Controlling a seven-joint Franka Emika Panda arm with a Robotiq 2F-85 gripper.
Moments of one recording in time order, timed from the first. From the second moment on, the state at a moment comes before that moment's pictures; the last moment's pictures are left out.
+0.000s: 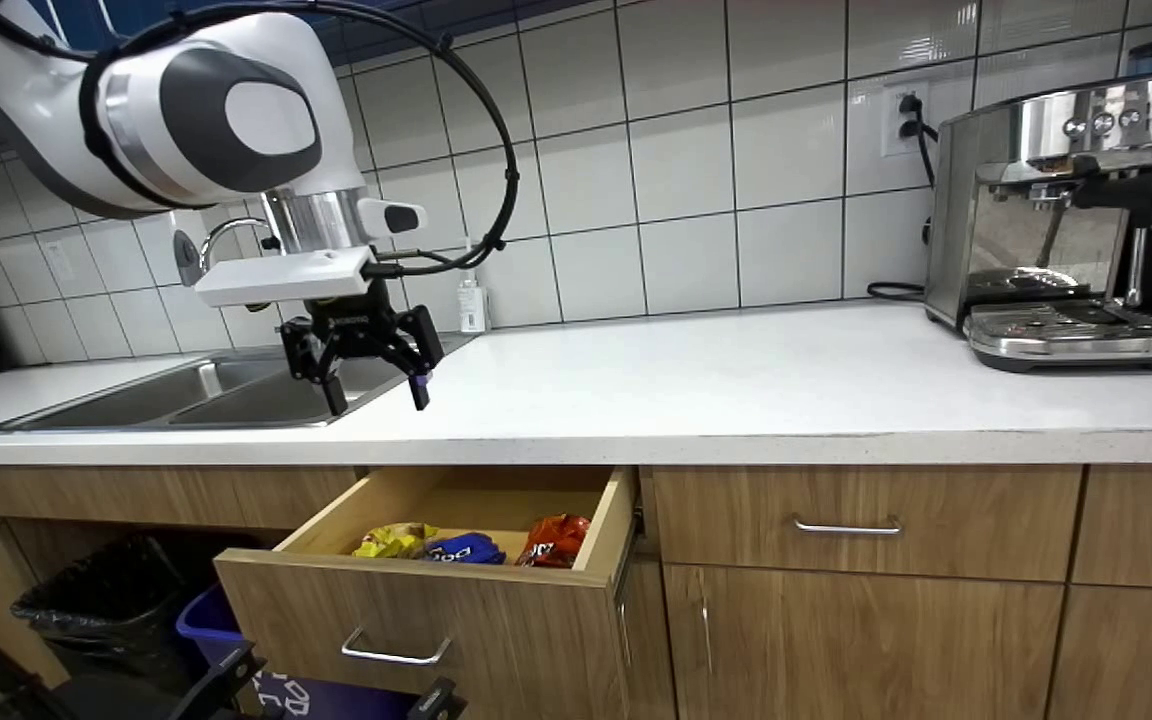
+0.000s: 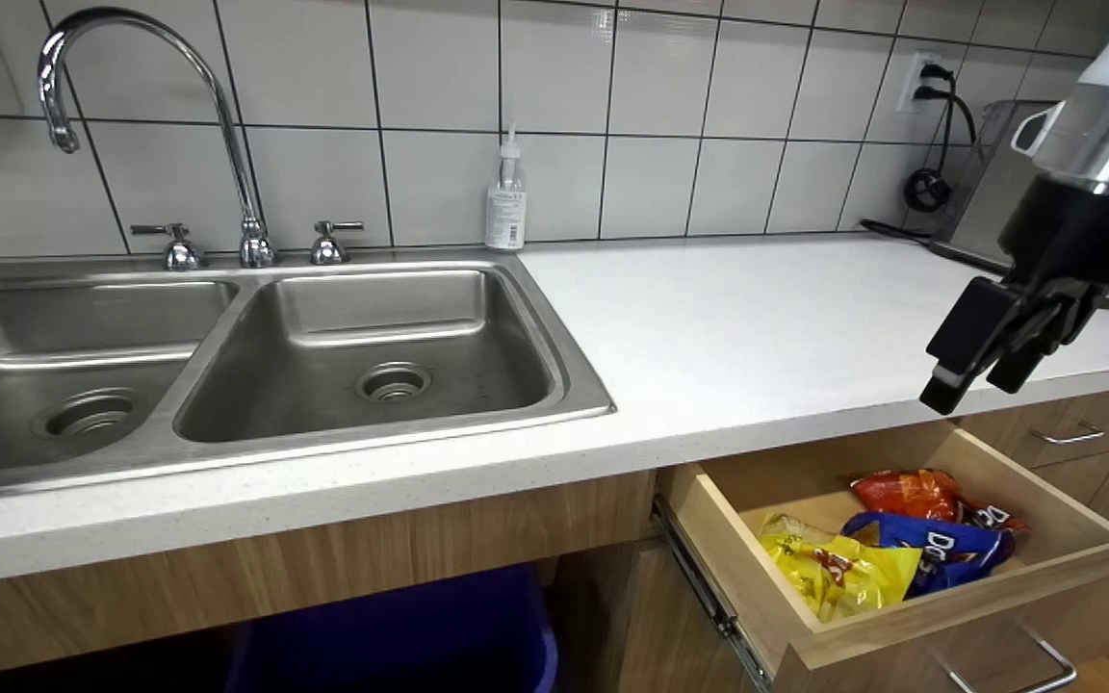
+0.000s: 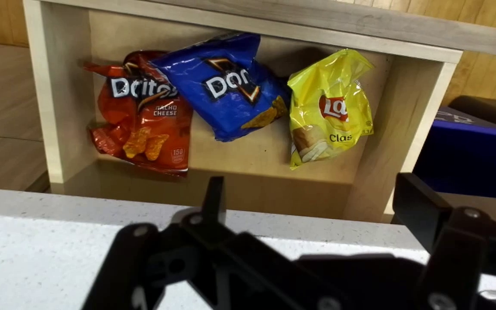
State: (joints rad) arm 0.09 -0.27 -0.01 -2.78 0.06 2.61 -0.23
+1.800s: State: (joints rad) arm 0.08 -0.24 -0.08 -2.78 0.08 2.26 -0.26
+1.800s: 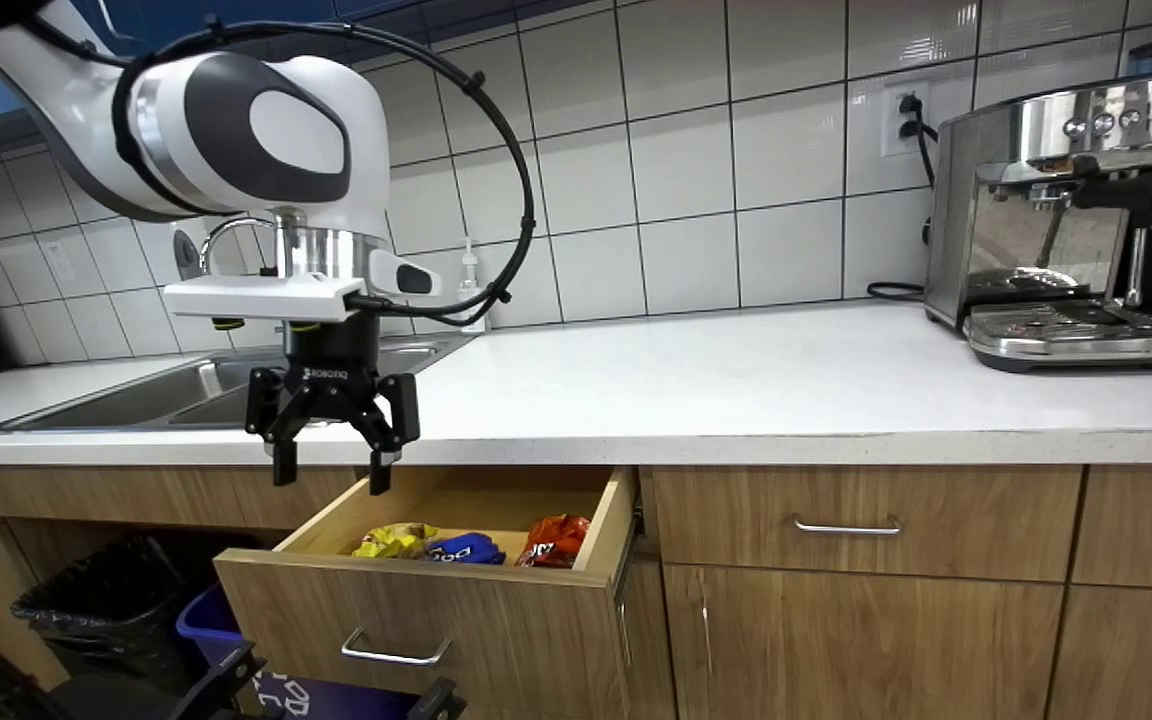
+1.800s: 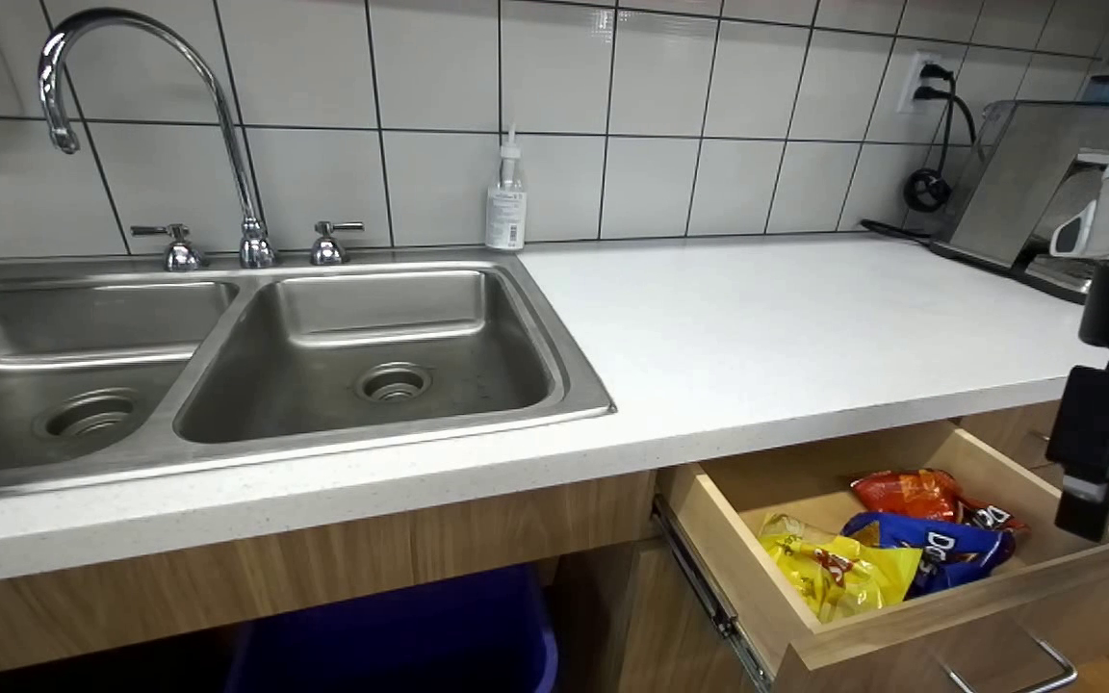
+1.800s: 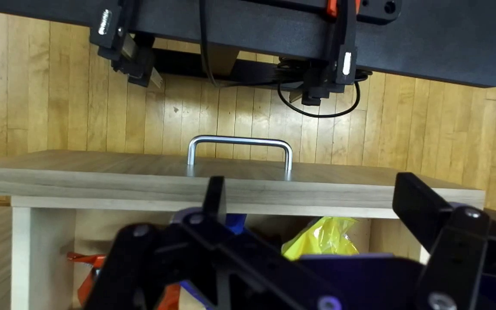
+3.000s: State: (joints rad) arm 0.02 -0.06 -0.08 -2.78 -0.06 2.28 -0.26
